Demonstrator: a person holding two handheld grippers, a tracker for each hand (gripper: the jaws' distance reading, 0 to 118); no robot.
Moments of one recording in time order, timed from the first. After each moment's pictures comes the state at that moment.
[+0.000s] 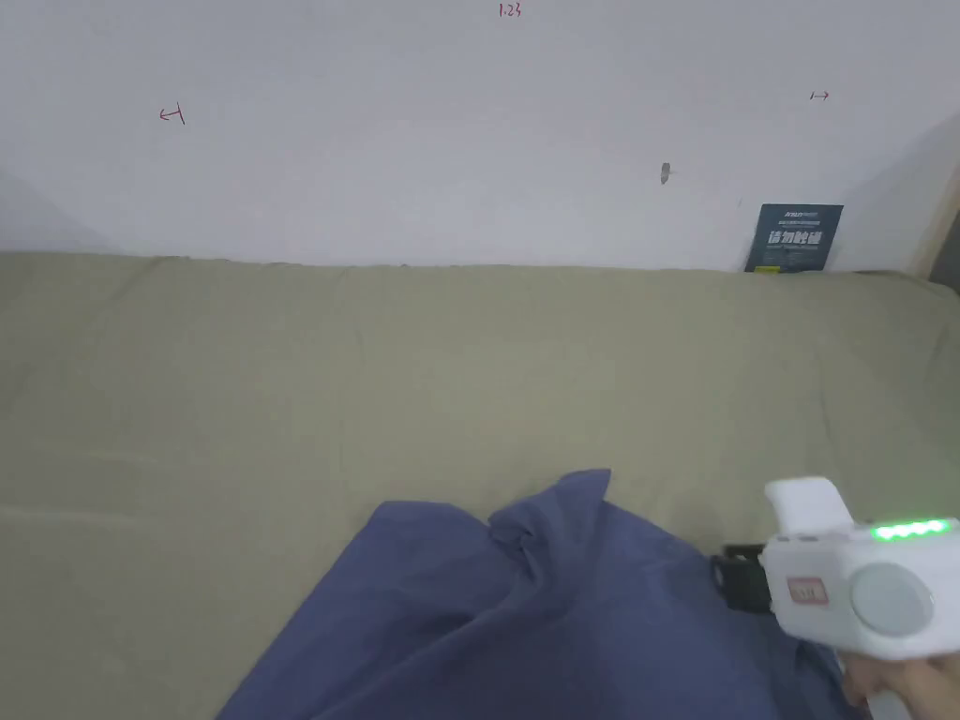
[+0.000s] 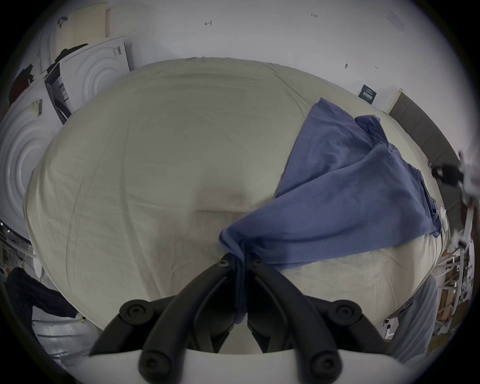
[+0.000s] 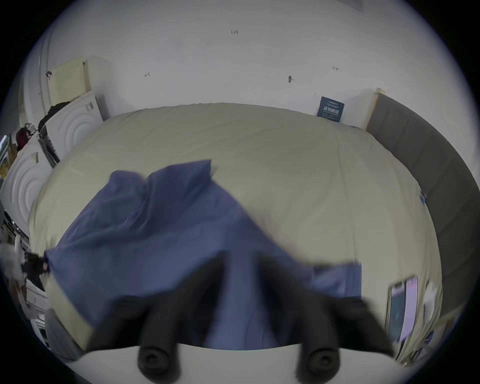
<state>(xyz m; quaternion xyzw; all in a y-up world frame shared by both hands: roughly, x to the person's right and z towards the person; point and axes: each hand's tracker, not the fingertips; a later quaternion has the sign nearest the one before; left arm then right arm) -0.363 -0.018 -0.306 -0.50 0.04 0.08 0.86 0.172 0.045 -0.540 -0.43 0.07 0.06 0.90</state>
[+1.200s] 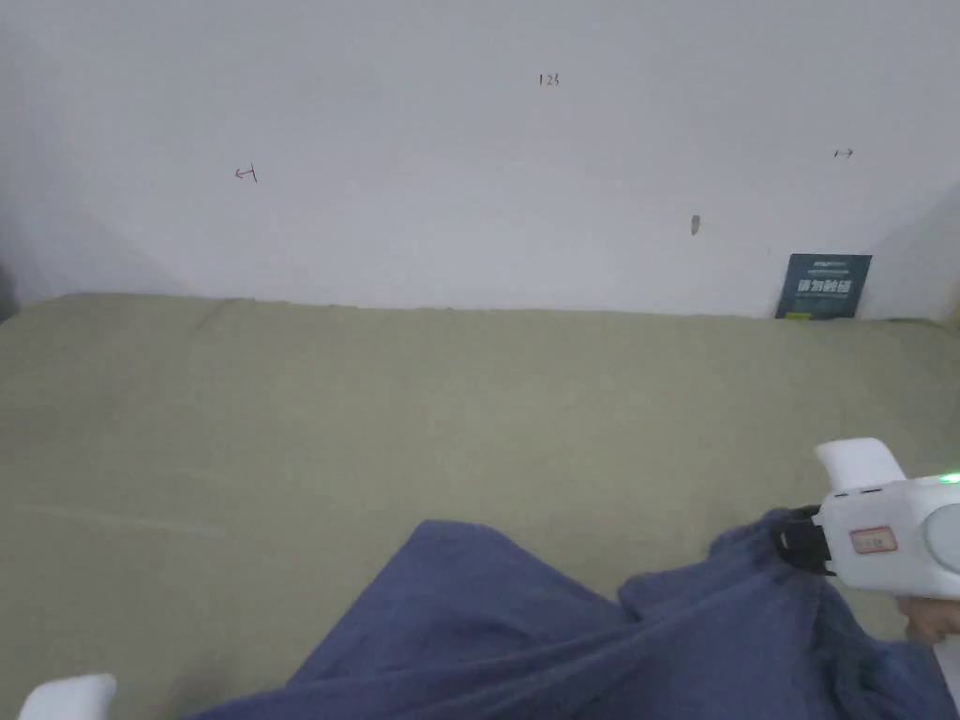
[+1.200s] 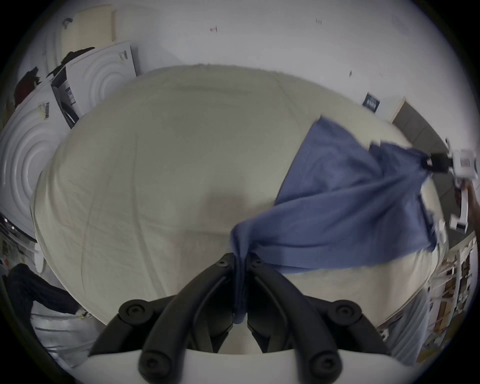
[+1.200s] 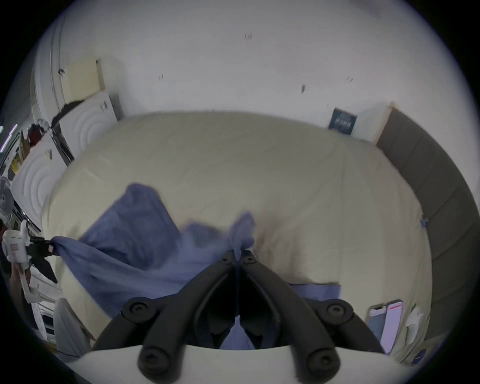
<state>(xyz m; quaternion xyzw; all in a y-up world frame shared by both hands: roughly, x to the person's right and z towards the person) -0.354 0.049 -0.318 -0.43 0.05 0.13 0.89 0.208 0.137 -0.486 -0.38 0.11 0.06 0.92</state>
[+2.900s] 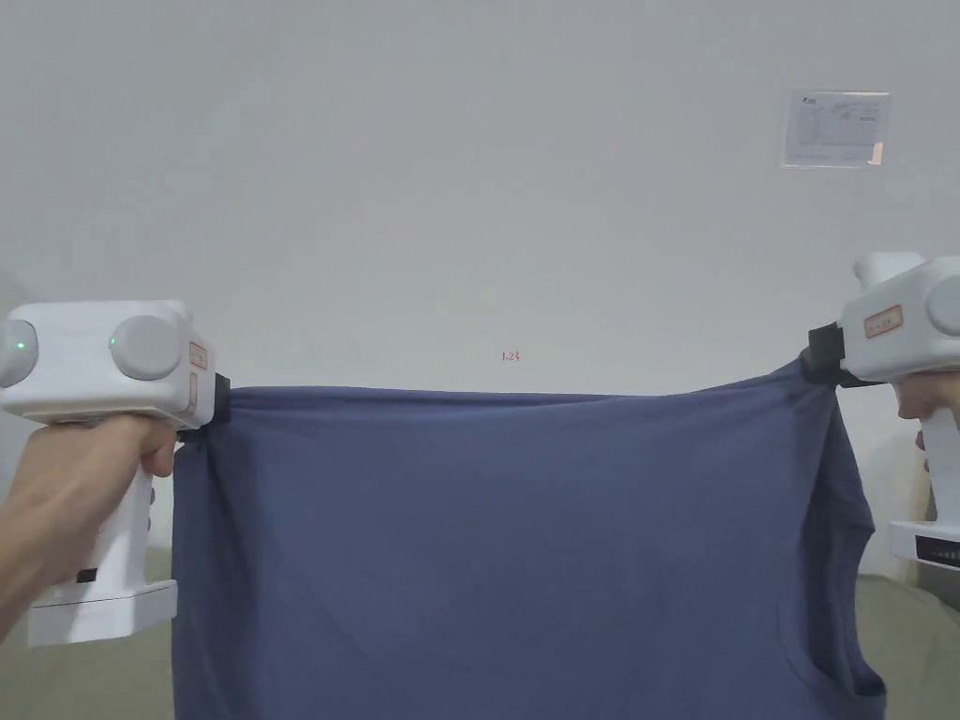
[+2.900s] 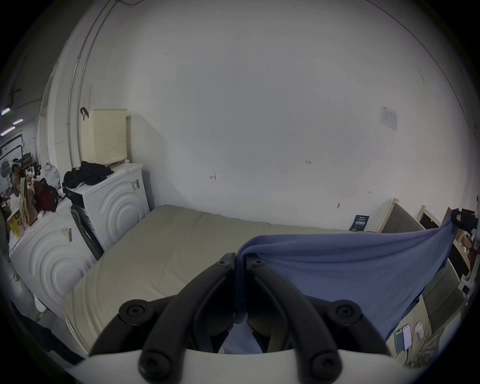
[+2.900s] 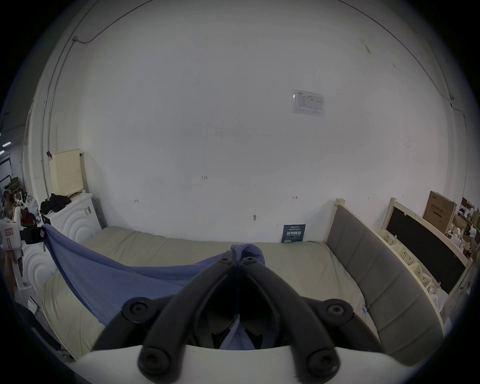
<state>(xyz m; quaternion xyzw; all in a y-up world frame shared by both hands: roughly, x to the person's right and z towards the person) -0.319 0.414 -0.537 -0.20 0.12 0.05 0.97 0.248 0.460 -0.576 -0.16 0.01 0.02 0.99</state>
